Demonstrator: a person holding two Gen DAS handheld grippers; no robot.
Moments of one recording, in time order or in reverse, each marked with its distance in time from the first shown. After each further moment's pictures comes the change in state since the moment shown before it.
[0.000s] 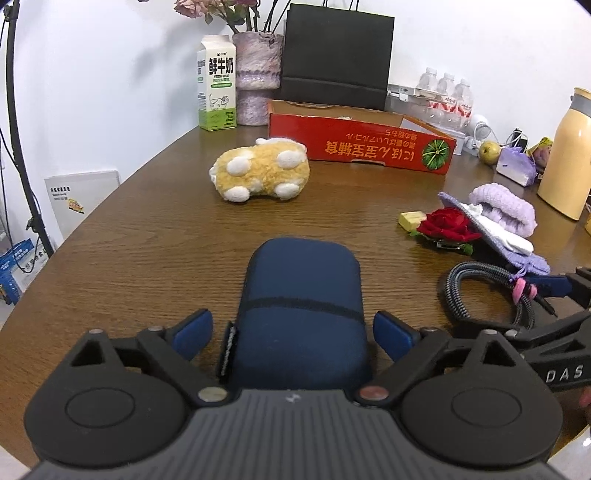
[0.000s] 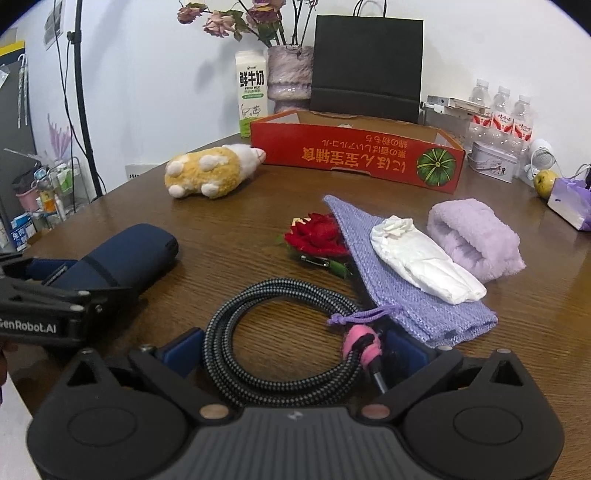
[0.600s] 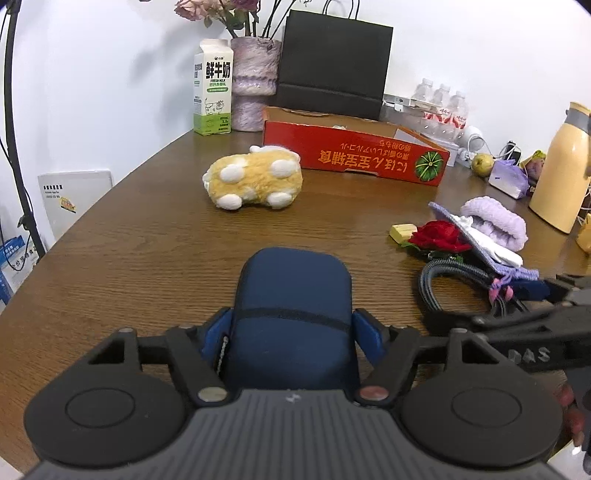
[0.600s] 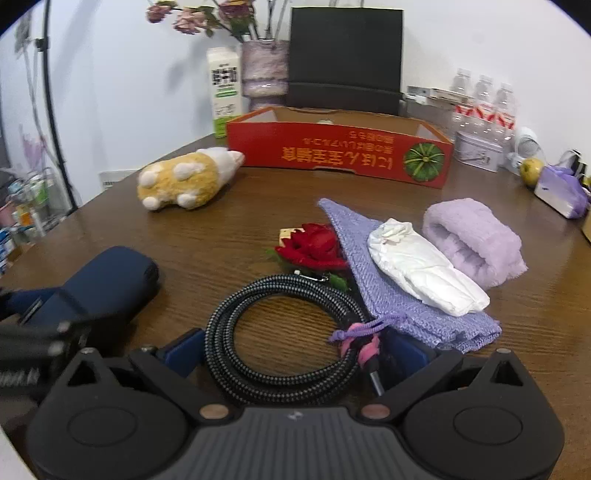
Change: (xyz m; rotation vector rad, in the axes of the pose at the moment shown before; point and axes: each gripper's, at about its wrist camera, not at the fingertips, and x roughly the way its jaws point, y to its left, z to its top) left arm -0.002 0.003 0.002 -0.026 -0.020 -0.037; right arm 0.015 0.000 0.013 0.046 0.019 -0.035
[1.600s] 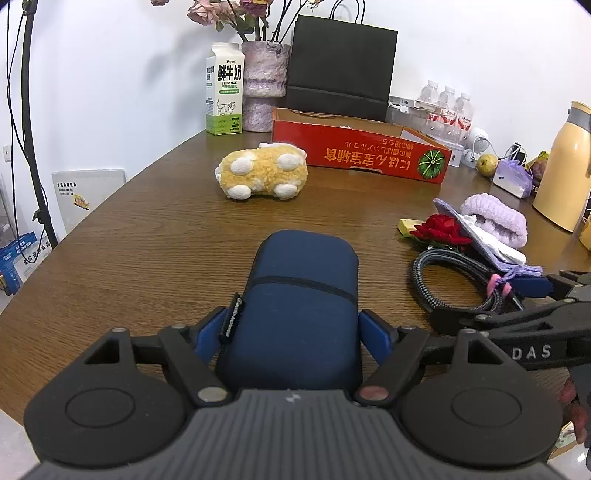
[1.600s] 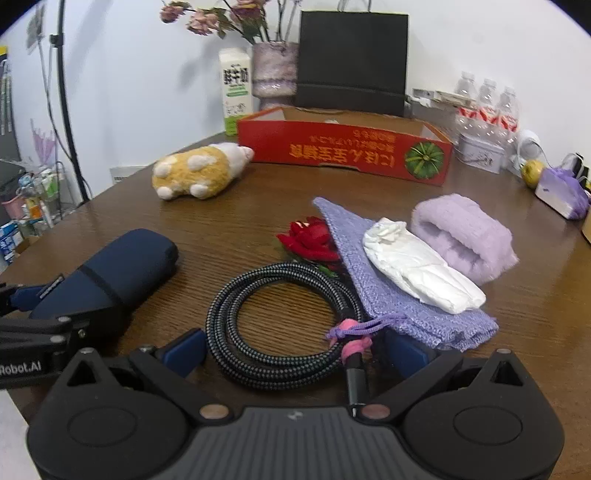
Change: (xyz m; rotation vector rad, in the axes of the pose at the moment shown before) left arm -0.017 -0.004 -0.016 -0.009 -0.013 0.037; right arm -0.015 0.003 -0.014 -0.028 -0.013 0.019
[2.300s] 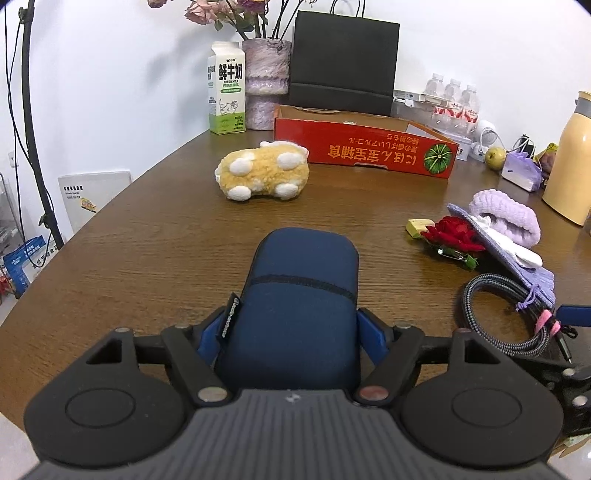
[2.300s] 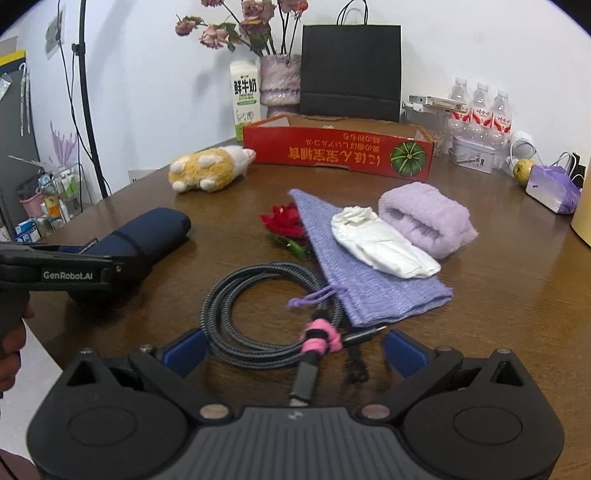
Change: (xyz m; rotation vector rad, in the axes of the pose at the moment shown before) left arm 0.009 -0.008 0.005 0.022 0.011 0.036; right arm -0.046 -0.026 -0.031 0.005 -0.008 0.024
